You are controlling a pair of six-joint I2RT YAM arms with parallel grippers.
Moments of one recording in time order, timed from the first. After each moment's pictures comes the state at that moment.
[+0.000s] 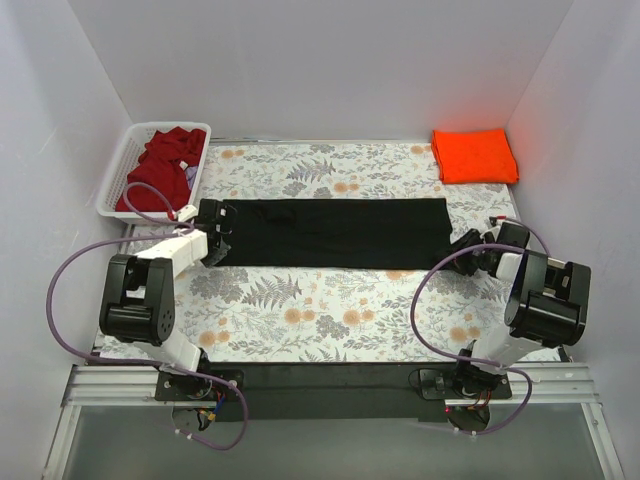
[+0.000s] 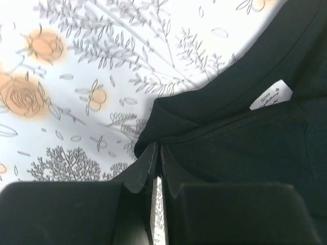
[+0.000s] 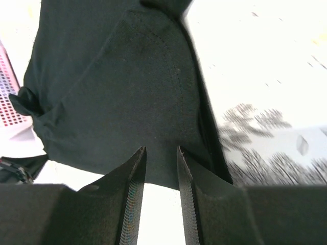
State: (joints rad) left arm -0.12 1.61 0.87 -0.42 -0.39 -0.80; right arm -0.31 1.59 0.59 0.08 -0.64 0.53
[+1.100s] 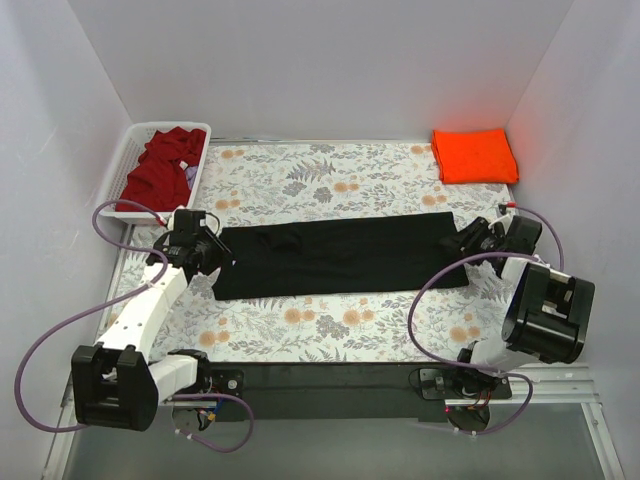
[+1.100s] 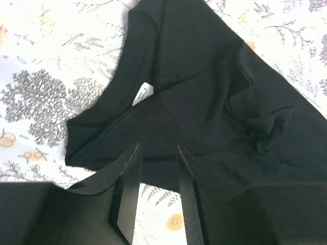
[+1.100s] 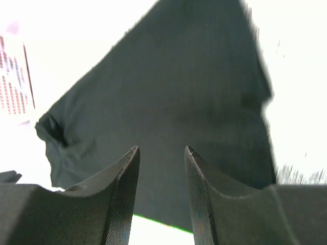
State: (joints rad) left arm -0.11 1.12 0.77 -0.56 -0.09 -0.81; right arm -0.35 1.44 0.57 0.10 -0.72 0.47
